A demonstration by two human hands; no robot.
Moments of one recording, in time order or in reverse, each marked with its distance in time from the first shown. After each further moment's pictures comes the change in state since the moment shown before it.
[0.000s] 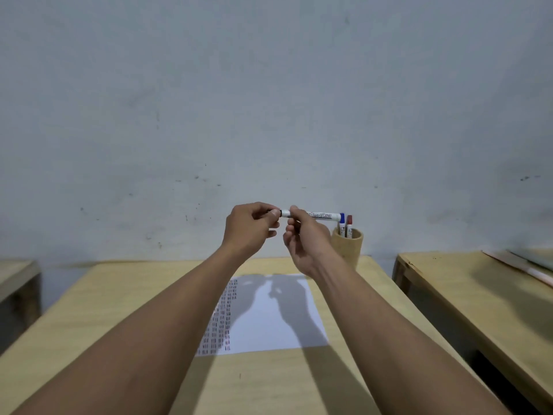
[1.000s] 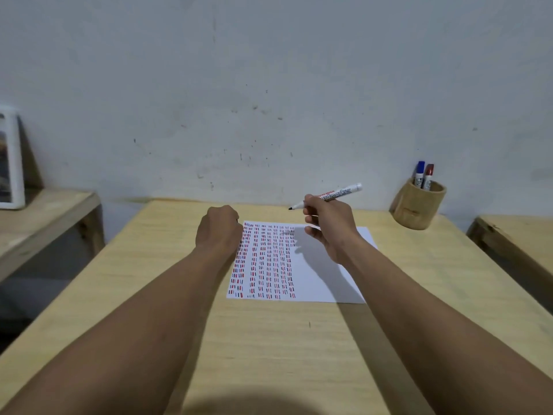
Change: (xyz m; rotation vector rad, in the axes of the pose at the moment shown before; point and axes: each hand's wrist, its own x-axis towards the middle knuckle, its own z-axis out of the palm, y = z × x) left_hand -0.022 -0.147 -0.142 1.016 0.123 -0.291; right_hand 0.026 0.116 0.008 -0.488 -0.063 -0.015
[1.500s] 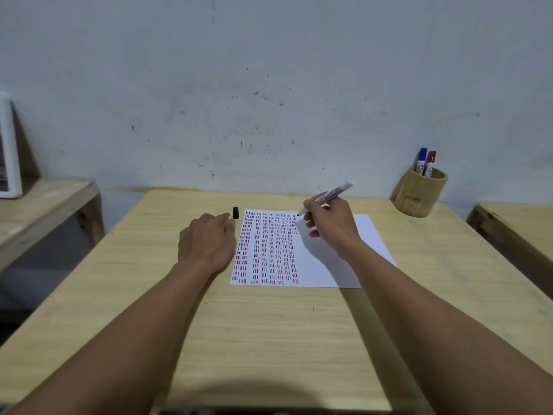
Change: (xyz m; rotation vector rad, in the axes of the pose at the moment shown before) left_hand -0.045 -0.033 -0.008 0.071 -0.058 0.079; right_hand 0.005 0.030 -0.010 -0.385 0.033 -0.176
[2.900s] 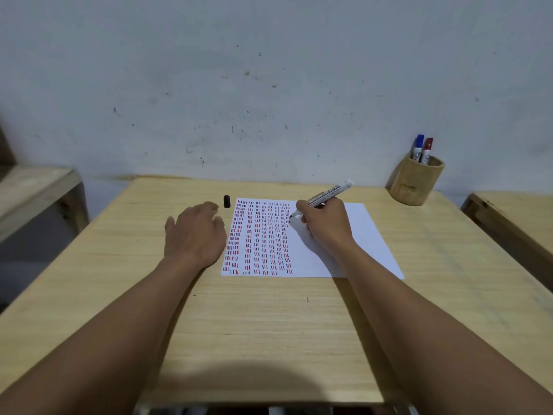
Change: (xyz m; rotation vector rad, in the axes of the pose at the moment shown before) left_hand 0.001 -0.010 0.010 0.007 -0.007 -0.014; right_hand -0.005 0.022 0.007 -0.150 0.080 0.032
